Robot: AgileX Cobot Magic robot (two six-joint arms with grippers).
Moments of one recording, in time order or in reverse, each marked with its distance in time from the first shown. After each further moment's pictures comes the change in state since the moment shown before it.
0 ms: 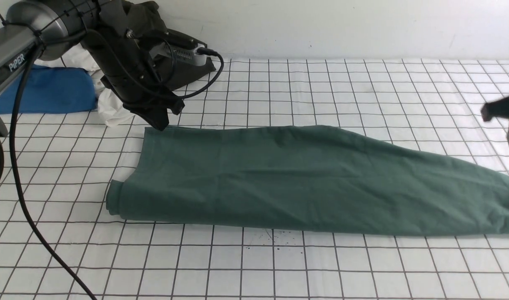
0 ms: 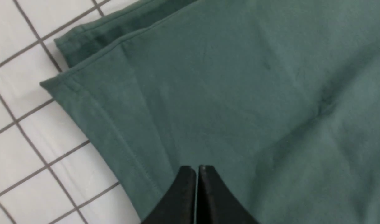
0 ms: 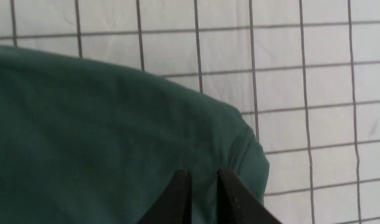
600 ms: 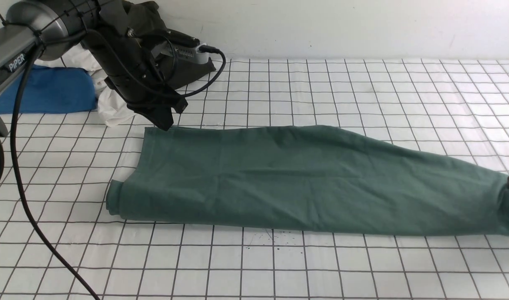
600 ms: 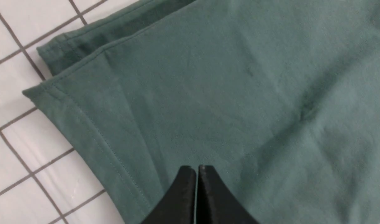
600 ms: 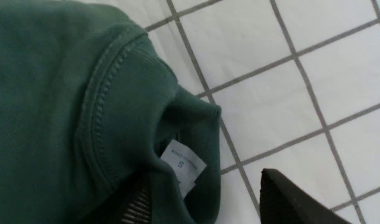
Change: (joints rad) right arm -0.190 0.028 0.374 0.077 -0.394 0.121; left arm 0.000 0.000 0.000 -0.030 0.000 0.007
